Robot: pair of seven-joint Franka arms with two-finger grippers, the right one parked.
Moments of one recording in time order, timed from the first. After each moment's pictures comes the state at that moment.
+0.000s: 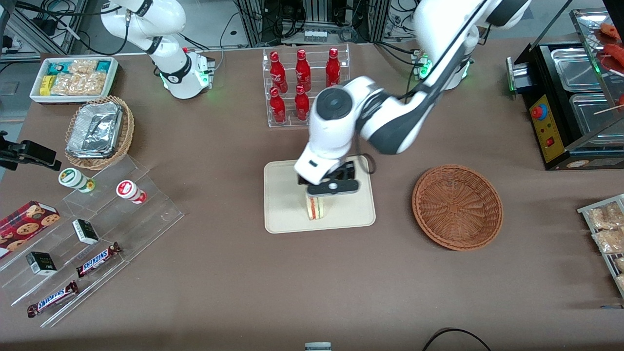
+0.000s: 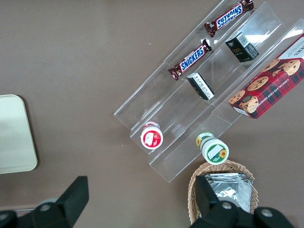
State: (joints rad) arm -0.43 0.52 -0.36 -1.40 0.23 1.99 -0.98
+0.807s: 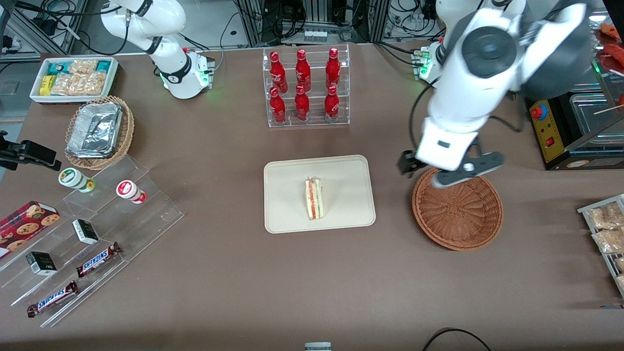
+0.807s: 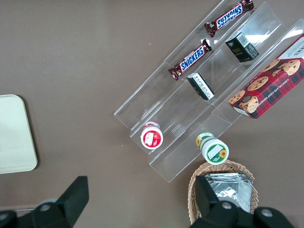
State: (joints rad) arm -0.12 0.21 -0.35 -1.43 0.15 1.61 -0.77
